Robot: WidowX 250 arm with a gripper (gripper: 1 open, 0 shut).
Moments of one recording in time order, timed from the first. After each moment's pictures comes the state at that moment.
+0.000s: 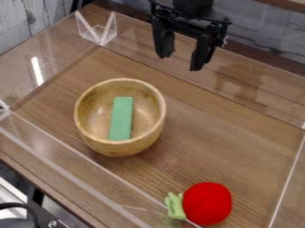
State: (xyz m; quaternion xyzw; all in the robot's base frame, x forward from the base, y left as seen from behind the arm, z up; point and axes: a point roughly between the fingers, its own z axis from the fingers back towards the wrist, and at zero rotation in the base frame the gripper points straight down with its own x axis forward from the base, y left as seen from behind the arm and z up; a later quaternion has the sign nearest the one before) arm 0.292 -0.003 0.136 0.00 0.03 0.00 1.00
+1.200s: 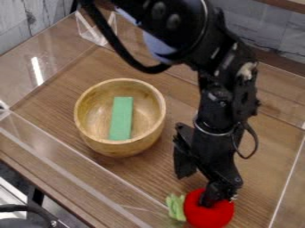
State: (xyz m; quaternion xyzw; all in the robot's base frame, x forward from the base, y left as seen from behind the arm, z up) arm 0.205 -0.087 0.029 -0.01 0.03 -0.20 0.98
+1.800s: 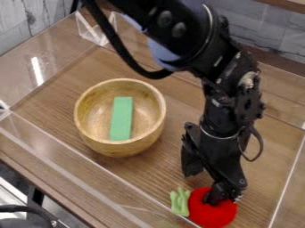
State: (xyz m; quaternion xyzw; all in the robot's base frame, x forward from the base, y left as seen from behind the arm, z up) arm 0.211 -0.098 0.020 -0.01 -0.01 -0.24 0.97
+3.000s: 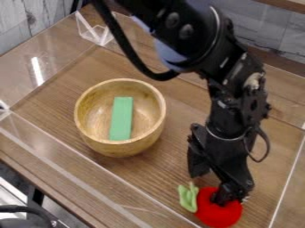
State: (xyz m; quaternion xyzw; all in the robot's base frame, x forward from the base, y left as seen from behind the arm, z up) arm 0.212 -0.112 0.018 -0.03 -0.01 -0.24 0.97
